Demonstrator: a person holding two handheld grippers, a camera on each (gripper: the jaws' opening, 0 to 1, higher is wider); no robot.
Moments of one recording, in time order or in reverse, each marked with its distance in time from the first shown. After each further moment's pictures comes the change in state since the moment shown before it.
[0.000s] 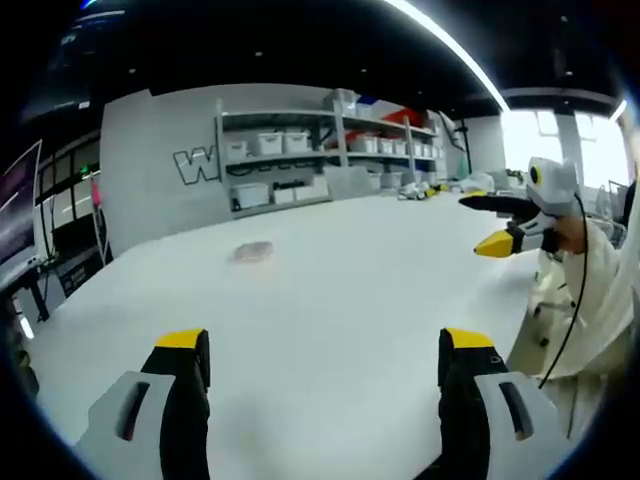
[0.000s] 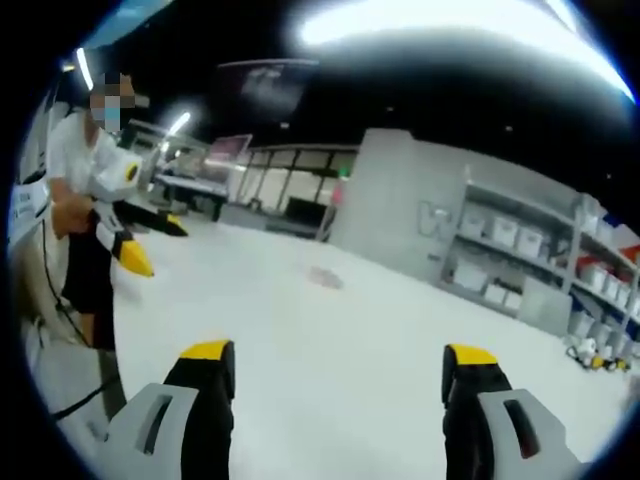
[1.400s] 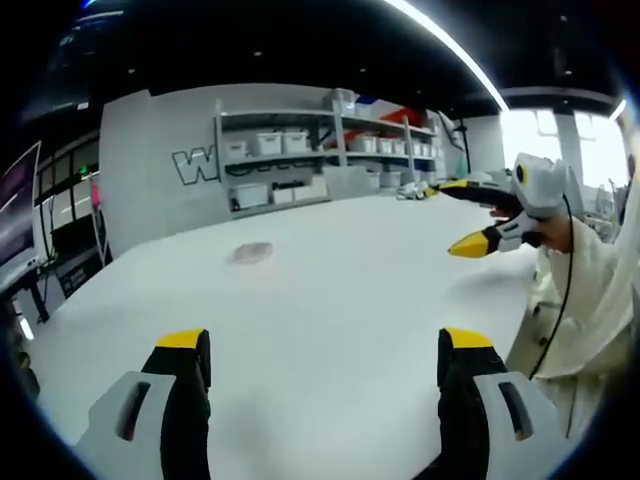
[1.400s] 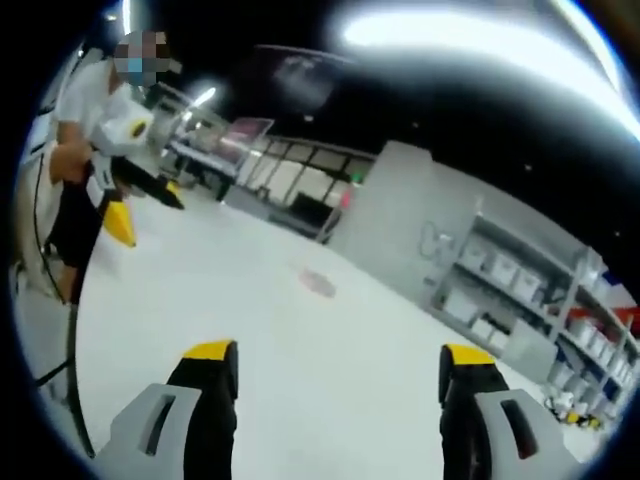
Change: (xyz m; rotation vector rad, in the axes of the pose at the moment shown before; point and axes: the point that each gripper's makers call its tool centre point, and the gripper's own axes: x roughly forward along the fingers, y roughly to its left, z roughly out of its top) left arm 0.000 -0.001 0.001 0.003 0.001 -0.003; right arm 0.030 -0.005 0.011 -0.203 -0.019 -0.009
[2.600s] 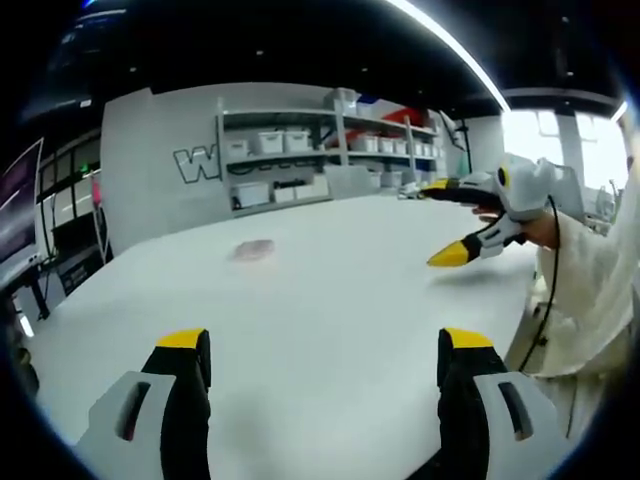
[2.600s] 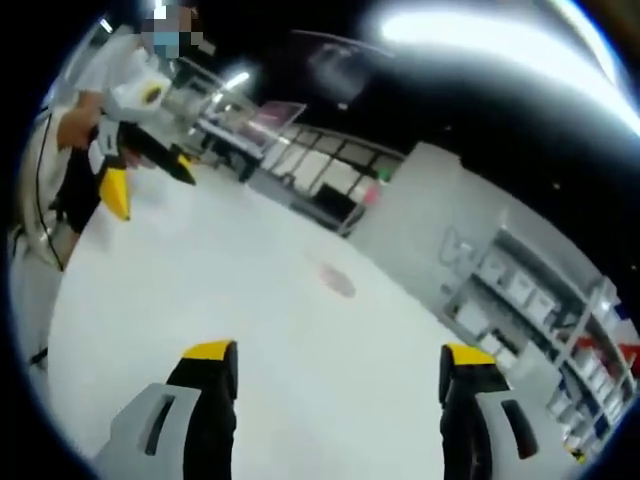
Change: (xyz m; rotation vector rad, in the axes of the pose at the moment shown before) left arm -0.003 0.001 -0.003 -0.007 0.003 0.004; right arm 0.033 0.015 -0.002 -0.115 0.033 0.083
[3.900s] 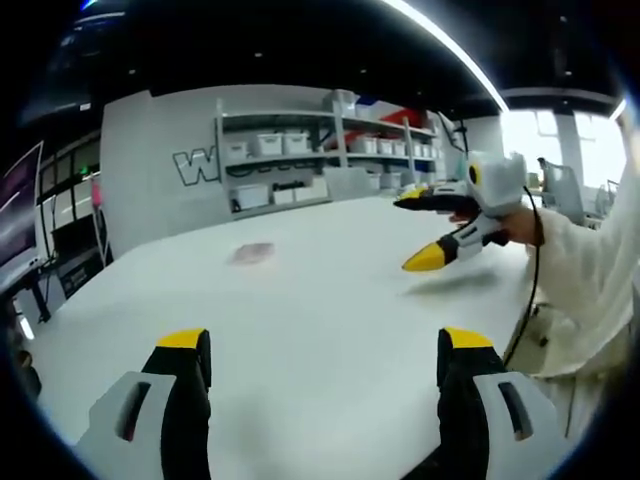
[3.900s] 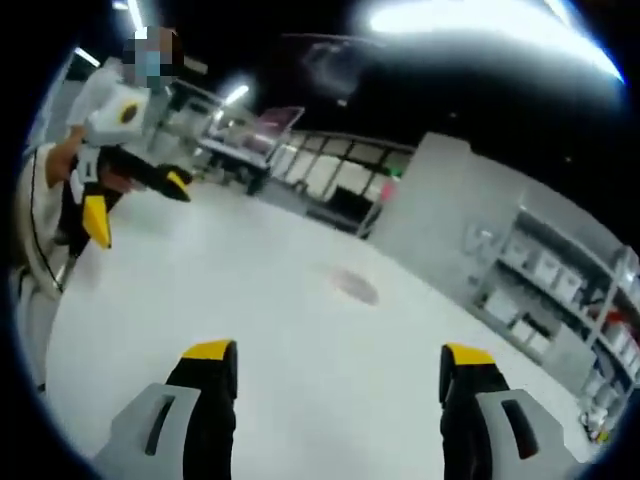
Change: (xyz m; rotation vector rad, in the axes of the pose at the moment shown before) left arm -0.001 -0.002 0.003 0.005 -0.008 -0.002; right arm 0.036 0.008 0.007 0.148 -0.019 0.111
